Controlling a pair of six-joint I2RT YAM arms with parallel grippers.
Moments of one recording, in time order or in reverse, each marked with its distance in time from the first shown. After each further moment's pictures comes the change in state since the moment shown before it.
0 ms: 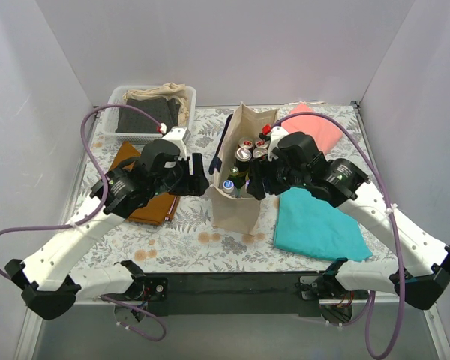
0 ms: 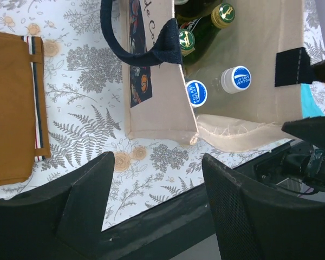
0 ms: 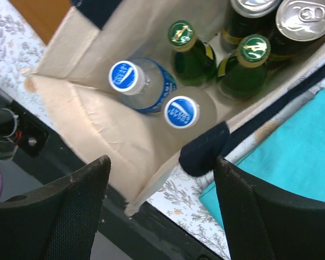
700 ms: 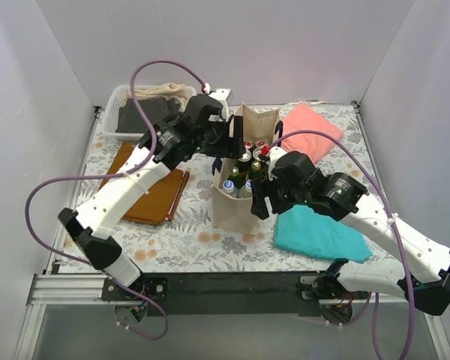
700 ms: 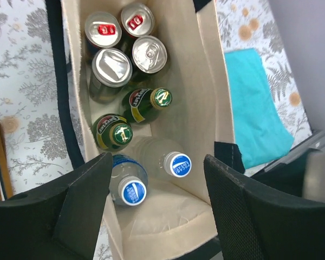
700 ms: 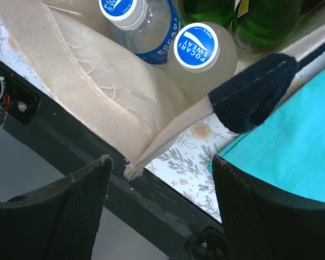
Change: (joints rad) left arm 0.000 0.444 0.500 0.011 0.061 0.064; right arm 0.101 -0.085 -0.136 -0.050 0.015 0.064
